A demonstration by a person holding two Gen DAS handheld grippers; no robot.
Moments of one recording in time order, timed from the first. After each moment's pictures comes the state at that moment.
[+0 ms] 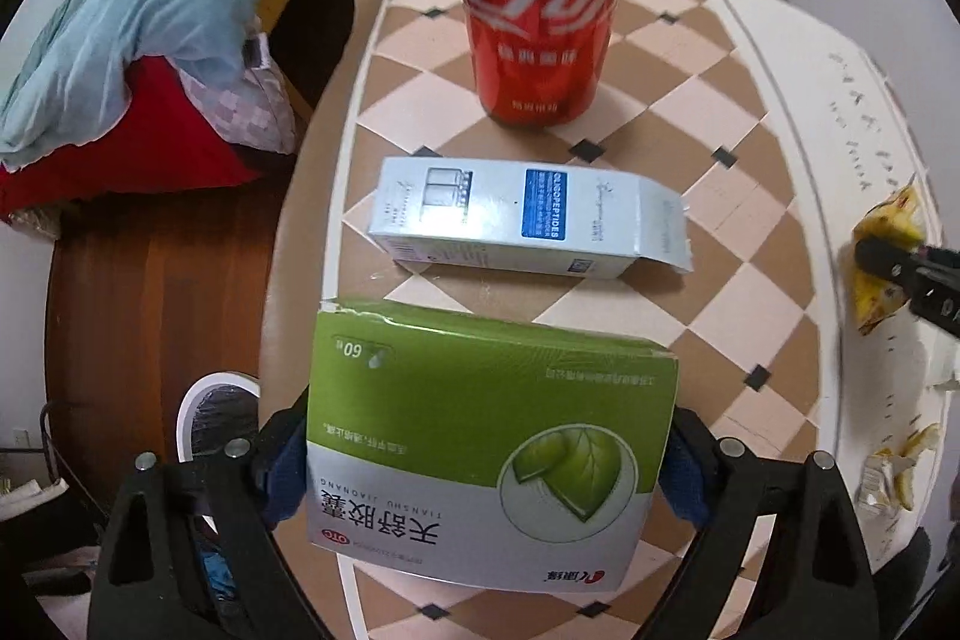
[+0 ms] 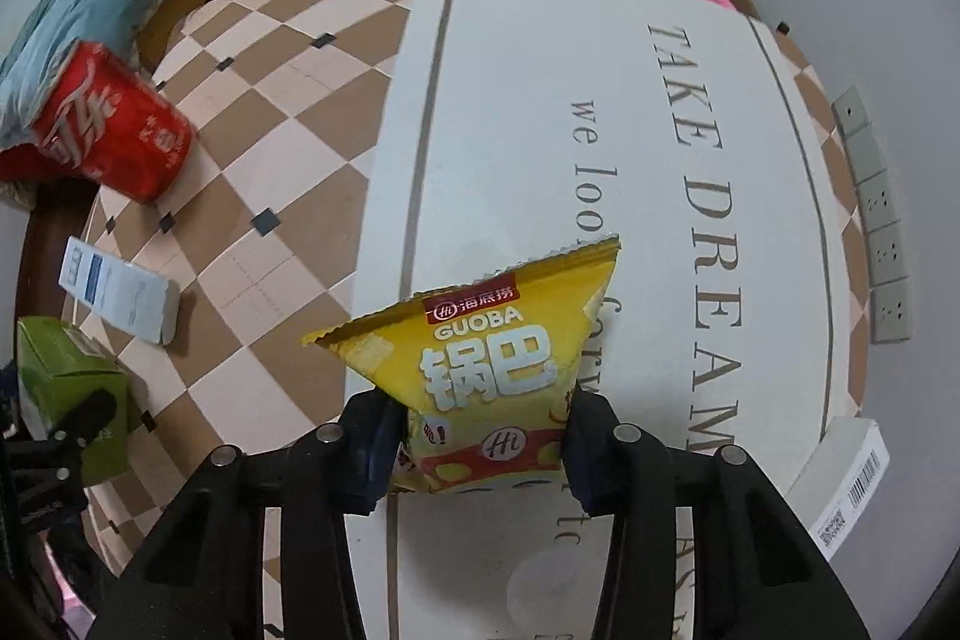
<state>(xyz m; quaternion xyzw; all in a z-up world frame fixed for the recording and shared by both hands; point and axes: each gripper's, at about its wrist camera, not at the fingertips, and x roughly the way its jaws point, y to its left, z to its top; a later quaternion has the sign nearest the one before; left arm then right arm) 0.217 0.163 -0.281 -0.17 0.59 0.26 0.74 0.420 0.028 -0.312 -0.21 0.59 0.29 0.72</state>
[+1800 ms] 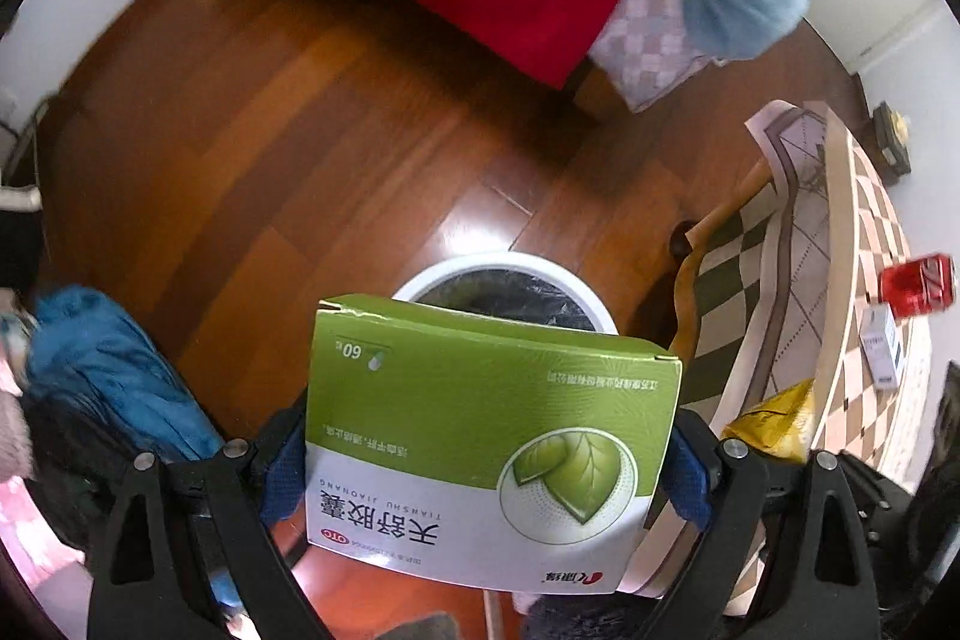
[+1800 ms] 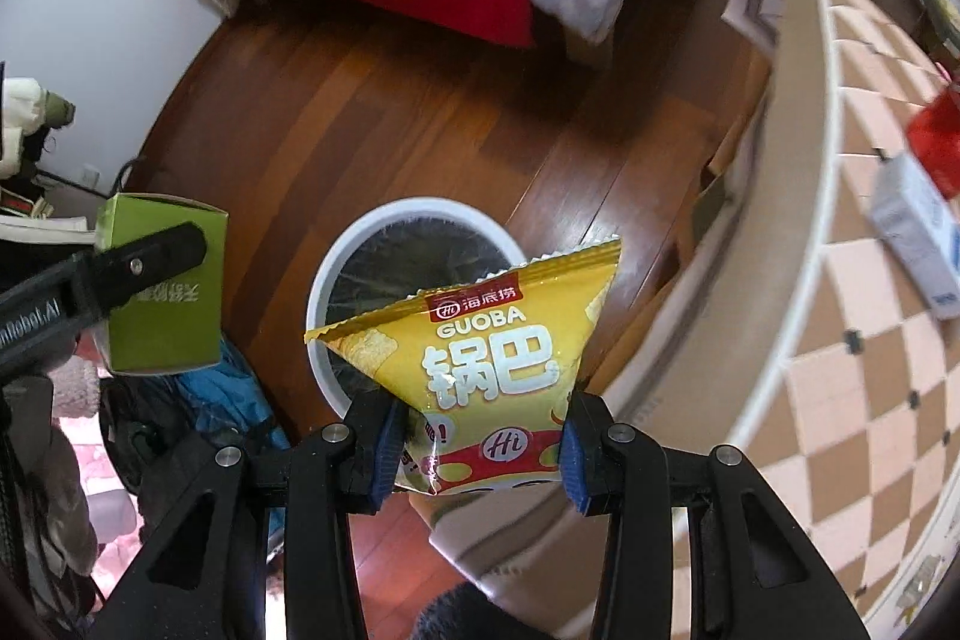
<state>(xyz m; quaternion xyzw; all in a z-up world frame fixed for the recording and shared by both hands) -0.128 0.386 -0.294 -0.43 0.48 0.40 0.65 0.039 0.284 -0.323 -0.29 0.58 0.49 0.58</state>
